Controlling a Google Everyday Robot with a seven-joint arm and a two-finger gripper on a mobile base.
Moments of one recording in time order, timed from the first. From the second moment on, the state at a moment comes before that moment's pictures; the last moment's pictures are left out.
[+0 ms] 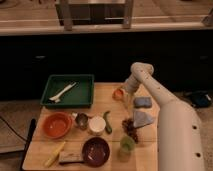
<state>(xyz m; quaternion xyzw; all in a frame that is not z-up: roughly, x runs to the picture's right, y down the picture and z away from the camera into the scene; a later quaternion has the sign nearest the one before) 0.136 0.063 0.963 -0.29 -0.23 -0.13 0.92</state>
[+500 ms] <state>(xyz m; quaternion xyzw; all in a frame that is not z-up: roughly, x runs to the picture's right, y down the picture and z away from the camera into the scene) 0.124 0.064 0.950 -0.28 -0.25 -0.16 0.91</state>
